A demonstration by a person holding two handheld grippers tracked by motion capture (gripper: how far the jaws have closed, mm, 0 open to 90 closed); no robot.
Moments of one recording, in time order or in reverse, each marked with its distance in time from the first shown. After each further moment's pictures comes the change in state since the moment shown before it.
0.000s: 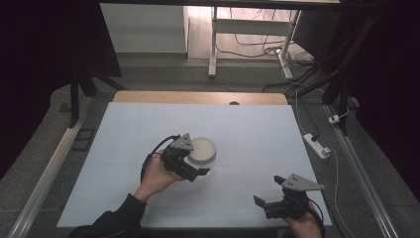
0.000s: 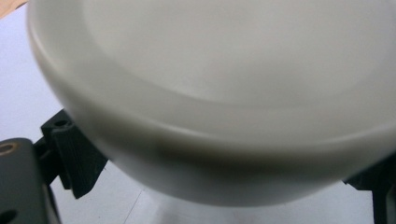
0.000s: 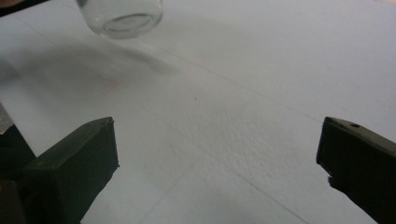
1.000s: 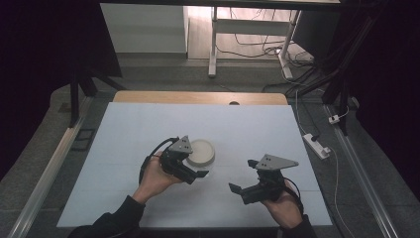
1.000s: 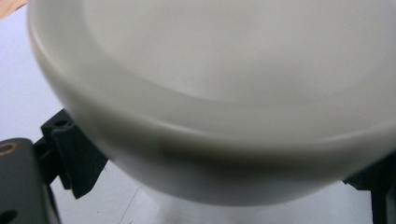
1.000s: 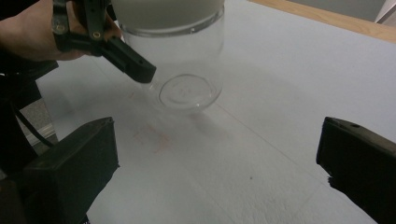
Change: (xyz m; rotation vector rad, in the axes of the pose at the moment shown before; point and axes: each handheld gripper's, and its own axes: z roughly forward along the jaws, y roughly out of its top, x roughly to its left) left arm -0.004 -0.005 -0.002 0.003 0.000 0.023; right arm 0.032 0.070 0.037 0.000 0.152 -0.074
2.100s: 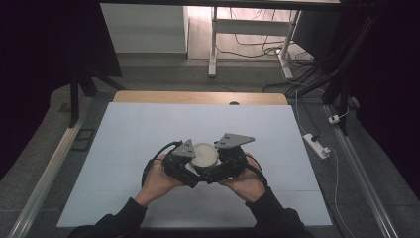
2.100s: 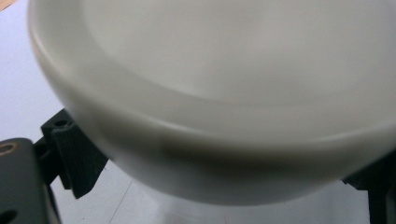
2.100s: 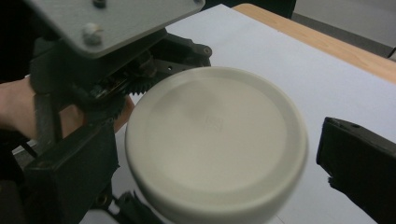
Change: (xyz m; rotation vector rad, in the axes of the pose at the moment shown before) left arm -0.009 0.000 0.007 0.011 -0.001 0.022; right arm 0.028 0.069 0.074 0.018 0.037 -0.077
